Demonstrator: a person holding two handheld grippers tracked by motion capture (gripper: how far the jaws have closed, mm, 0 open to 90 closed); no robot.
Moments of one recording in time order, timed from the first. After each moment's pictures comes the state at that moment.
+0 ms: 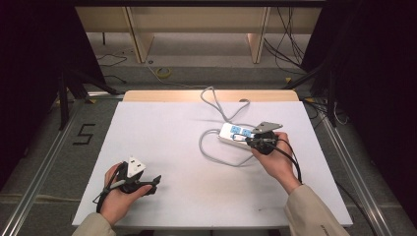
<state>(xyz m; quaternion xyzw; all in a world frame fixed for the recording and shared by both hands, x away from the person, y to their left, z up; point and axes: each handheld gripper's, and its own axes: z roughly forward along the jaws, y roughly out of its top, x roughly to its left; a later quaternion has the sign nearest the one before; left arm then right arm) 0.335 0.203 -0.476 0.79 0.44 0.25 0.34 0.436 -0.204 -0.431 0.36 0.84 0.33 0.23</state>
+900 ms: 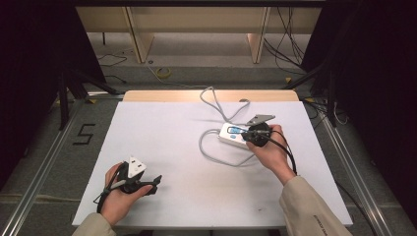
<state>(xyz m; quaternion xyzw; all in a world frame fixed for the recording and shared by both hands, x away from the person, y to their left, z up) 0.334 0.202 -0.475 0.79 0.44 0.26 0.34 0.458 -0.191 -0.423 0.36 0.85 0.32 0.22</state>
